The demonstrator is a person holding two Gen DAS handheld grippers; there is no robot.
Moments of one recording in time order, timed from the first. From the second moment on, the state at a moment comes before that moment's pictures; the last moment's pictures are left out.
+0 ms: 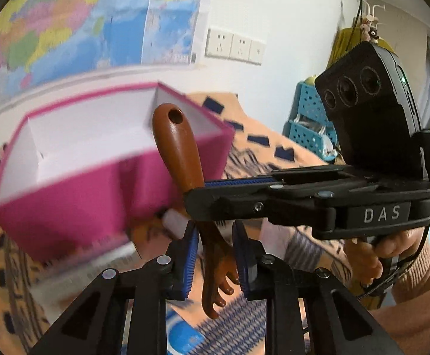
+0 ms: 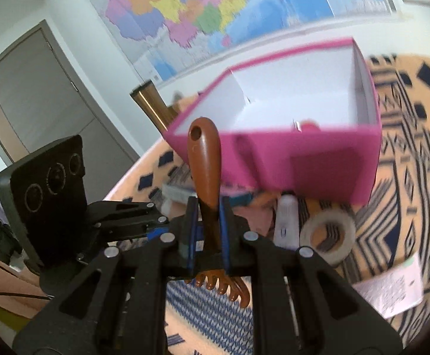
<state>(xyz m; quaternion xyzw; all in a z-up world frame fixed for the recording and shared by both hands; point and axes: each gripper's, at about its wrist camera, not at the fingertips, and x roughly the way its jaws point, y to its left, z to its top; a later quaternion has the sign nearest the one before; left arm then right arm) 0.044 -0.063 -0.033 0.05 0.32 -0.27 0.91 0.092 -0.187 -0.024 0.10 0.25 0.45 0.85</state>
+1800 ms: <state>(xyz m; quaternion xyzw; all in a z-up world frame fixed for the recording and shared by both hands) 0.153 -0.043 0.021 0.08 0.33 -0.19 0.92 0.200 -0.204 0.022 0.12 0.25 0.32 0.91</state>
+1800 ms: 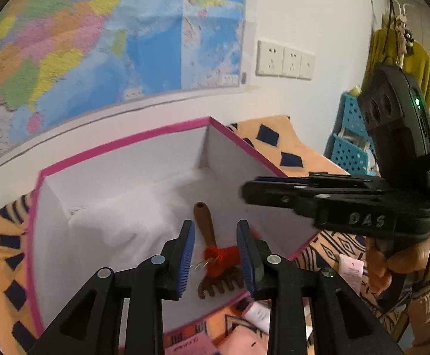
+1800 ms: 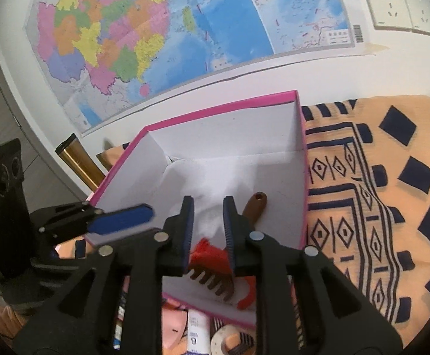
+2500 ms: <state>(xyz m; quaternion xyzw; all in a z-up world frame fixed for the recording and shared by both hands) 0.037 0.029 0.008 -0.01 0.32 -0.16 0.93 0.106 -0.215 -0.020 0.07 0.26 0.37 0.89</state>
